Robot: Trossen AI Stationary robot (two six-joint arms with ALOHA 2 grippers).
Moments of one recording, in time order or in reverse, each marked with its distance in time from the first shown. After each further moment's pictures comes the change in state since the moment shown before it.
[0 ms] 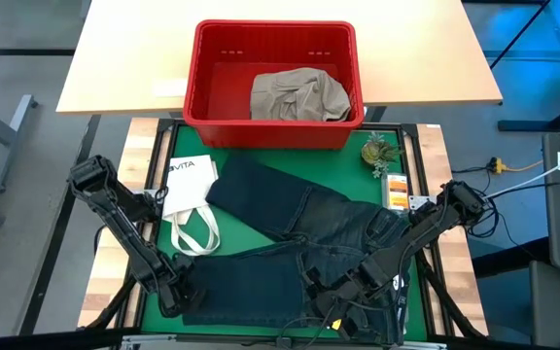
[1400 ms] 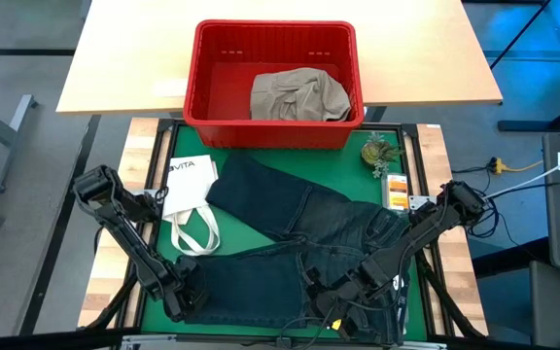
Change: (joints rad) left arm -0.014 0.128 0.004 0.015 -0.063 0.046; right arm 0.001 0.001 0.000 -0.001 0.000 0.003
